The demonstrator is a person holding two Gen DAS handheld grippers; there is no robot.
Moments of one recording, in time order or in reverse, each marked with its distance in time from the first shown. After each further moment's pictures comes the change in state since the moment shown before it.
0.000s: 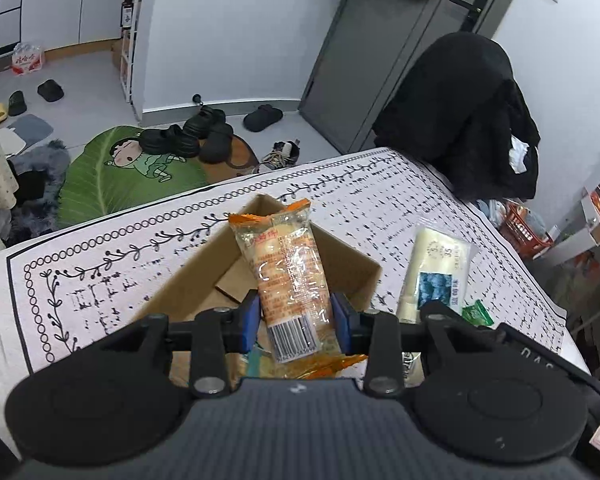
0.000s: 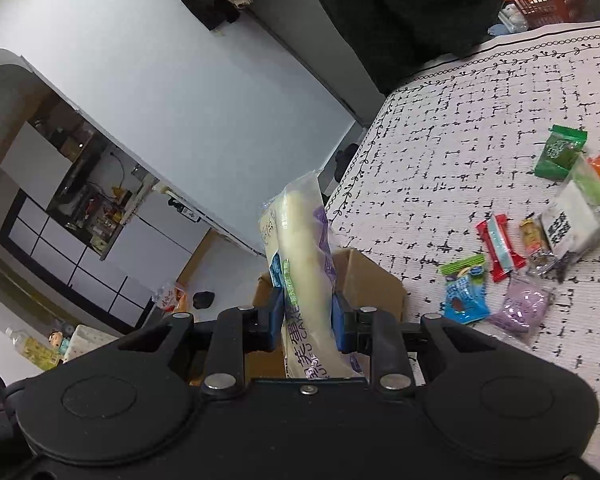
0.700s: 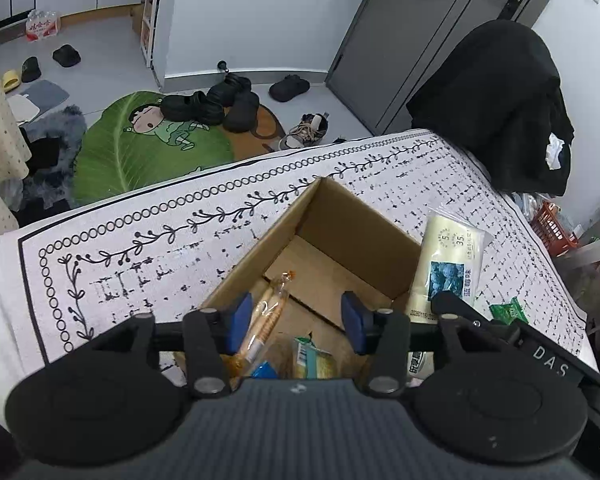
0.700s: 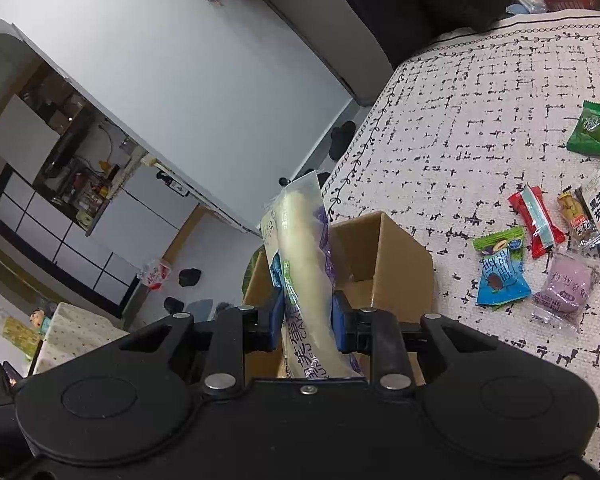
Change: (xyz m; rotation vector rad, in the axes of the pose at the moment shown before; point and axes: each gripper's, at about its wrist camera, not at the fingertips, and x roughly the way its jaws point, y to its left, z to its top) left arm 0.029 0.047 0.012 -0.048 0.097 0.042; right arm 0.039 0.025 -0.021 -0.036 0.067 -0.044
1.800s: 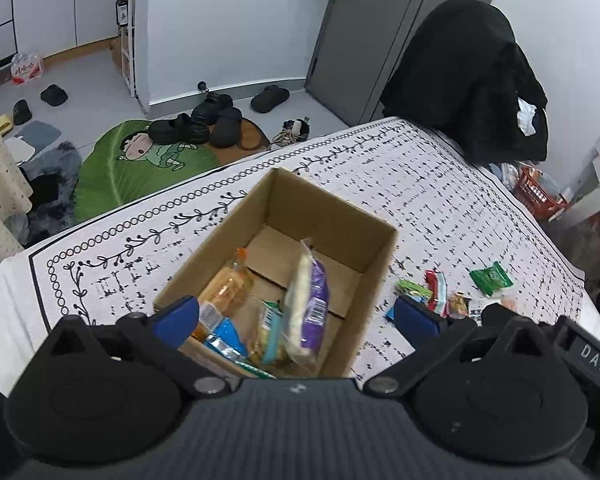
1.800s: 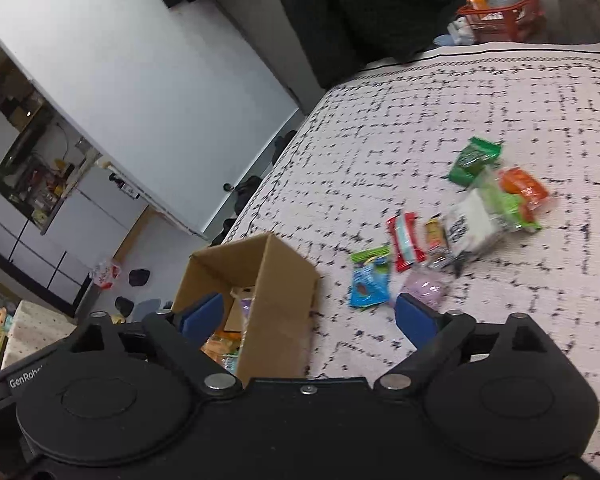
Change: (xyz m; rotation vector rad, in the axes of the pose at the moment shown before) left arm -0.037 -0.052 -0.030 0.133 -0.029 0.018; right arm -0.089 -0.044 0.016 -0.014 -0.012 -0.168
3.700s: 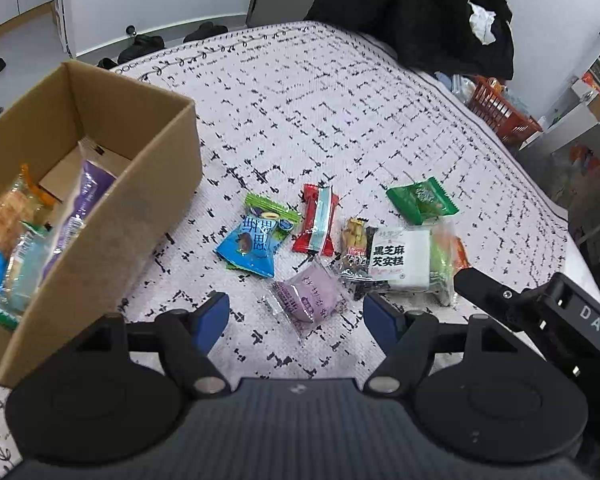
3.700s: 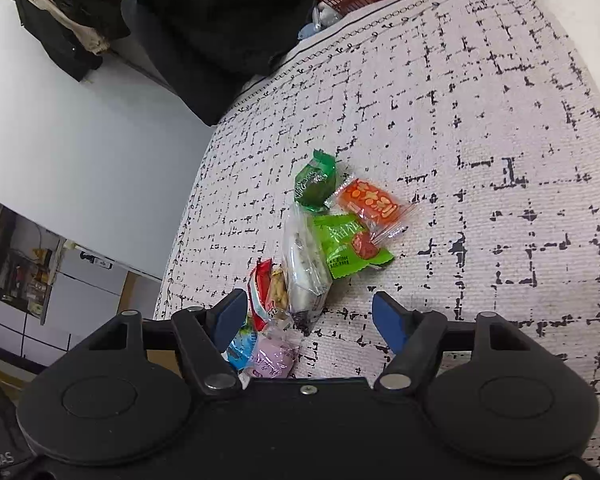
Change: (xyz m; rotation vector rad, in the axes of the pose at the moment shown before) left arm 0.117 -0.149 -0.054 0.041 0.162 -0.077; right arm 0.027 -0.159 0.030 0.300 -0.006 -0.011
